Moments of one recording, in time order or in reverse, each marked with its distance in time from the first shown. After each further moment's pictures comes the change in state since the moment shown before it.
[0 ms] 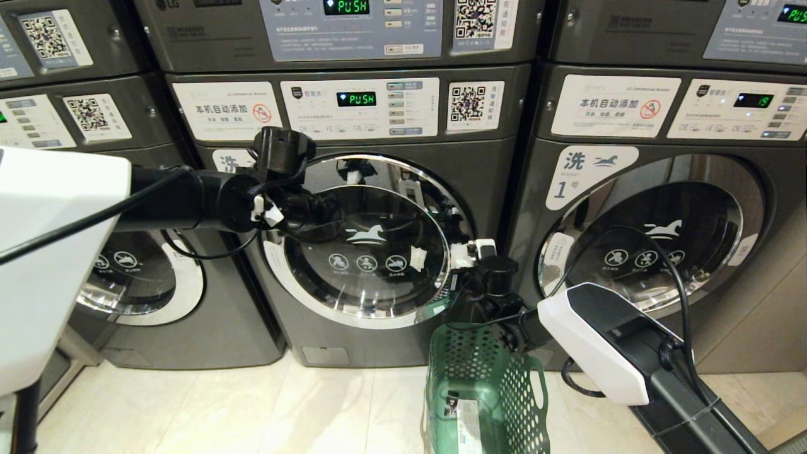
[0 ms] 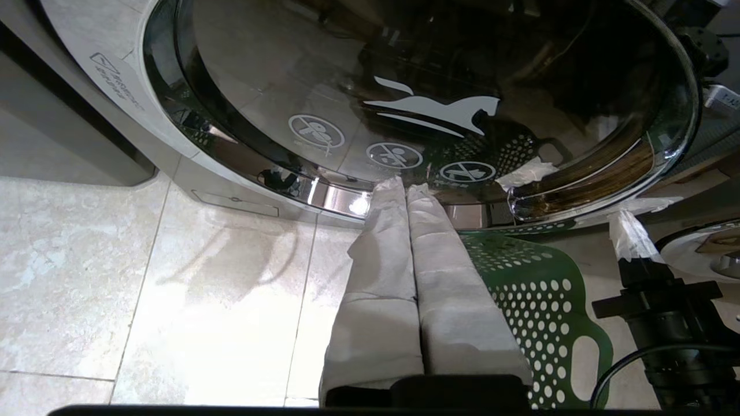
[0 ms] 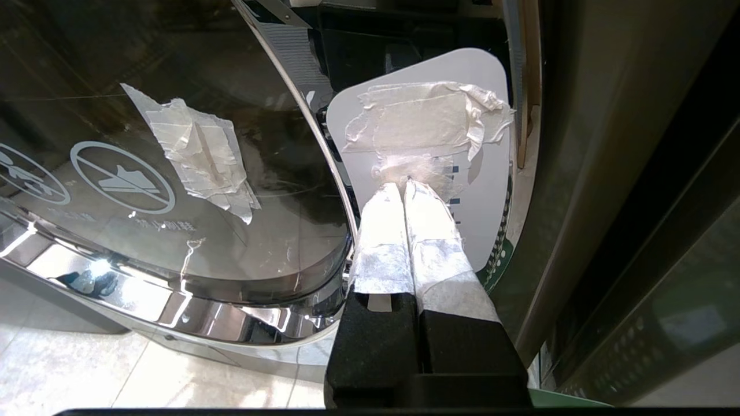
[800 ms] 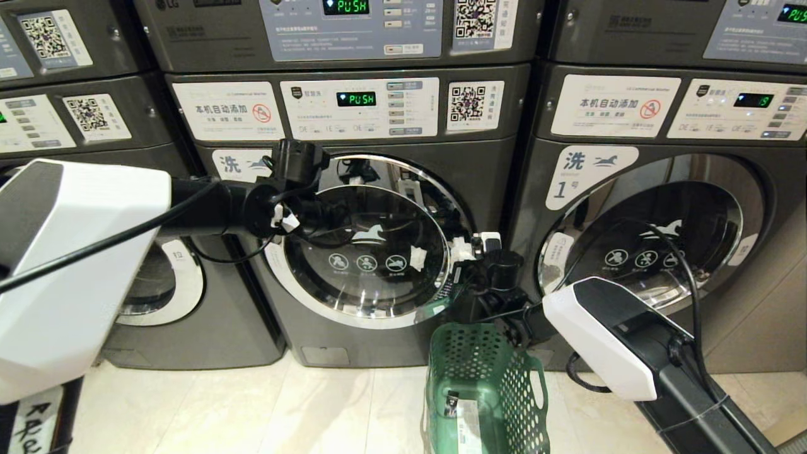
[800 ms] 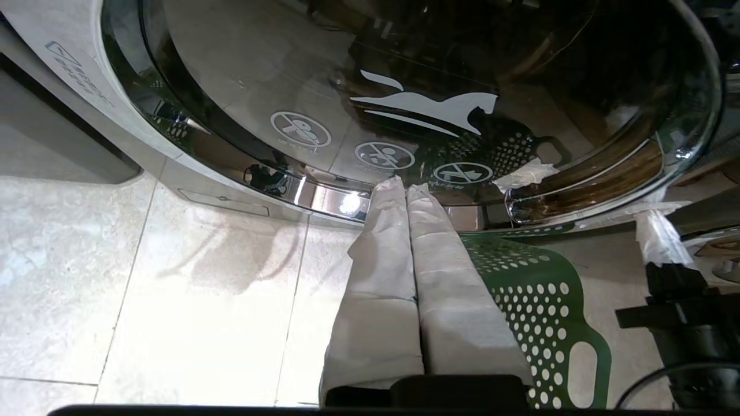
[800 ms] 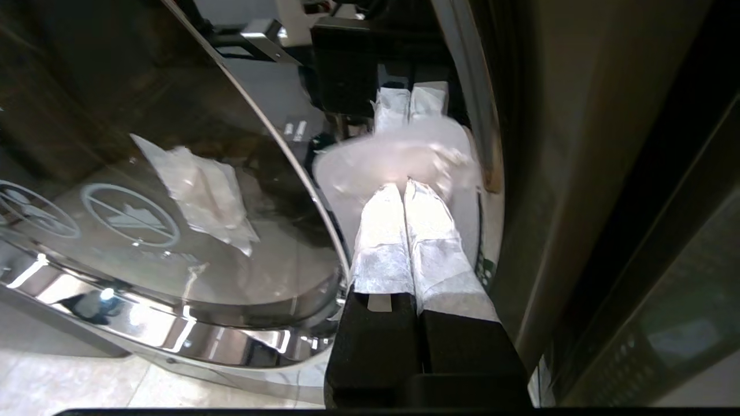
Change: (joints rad) left arm -0.014 0.075 -0.067 0.000 0.000 -0.019; right arm -0.011 -0.028 0.017 -0.029 -0.005 0.007
